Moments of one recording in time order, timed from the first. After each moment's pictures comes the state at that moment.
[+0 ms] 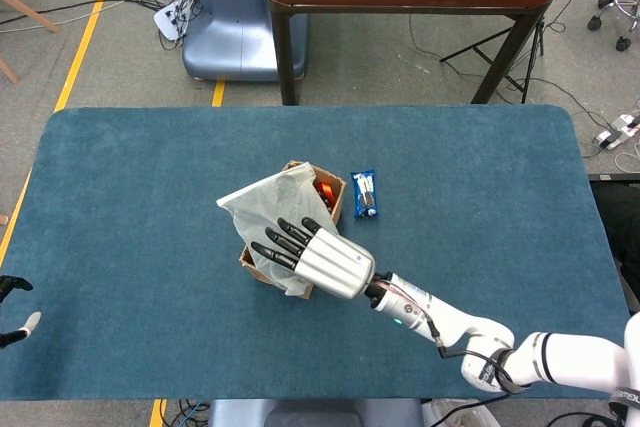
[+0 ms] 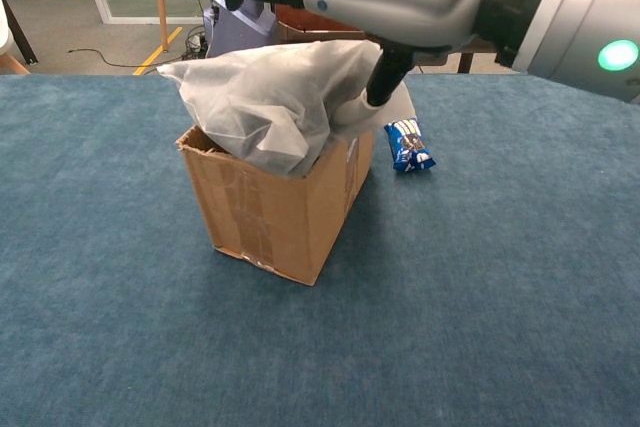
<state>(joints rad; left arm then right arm) -0.05 -1.09 -0.08 -1.55 1.32 1.42 0.03 0.87 -1.37 0.17 -1.73 -1.70 1.05 -0.60</state>
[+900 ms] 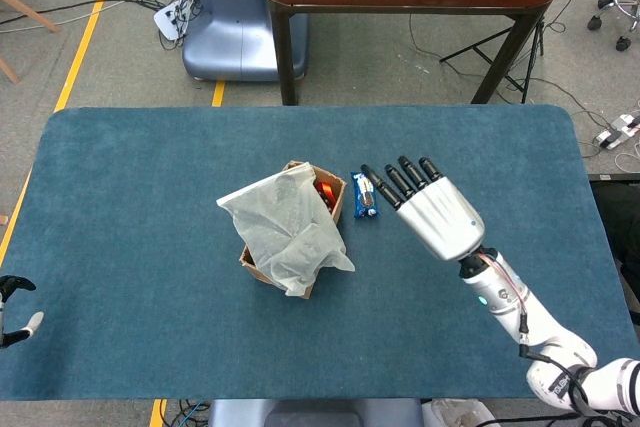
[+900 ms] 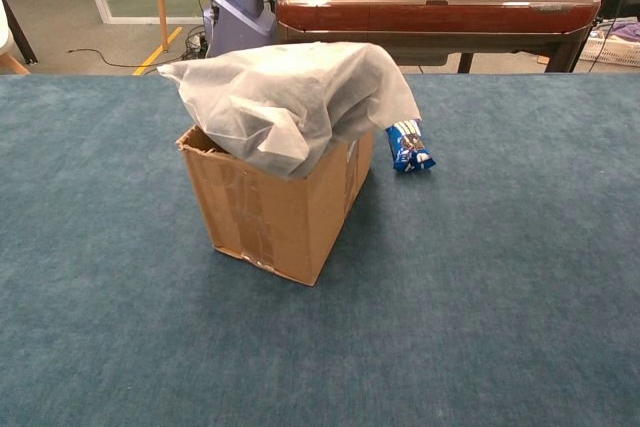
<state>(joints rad) -0.05 -1.10 -0.08 -1.55 1.32 1.42 0.05 0.65 -1.12 0.22 -1.79 -1.59 1.29 -0.64</state>
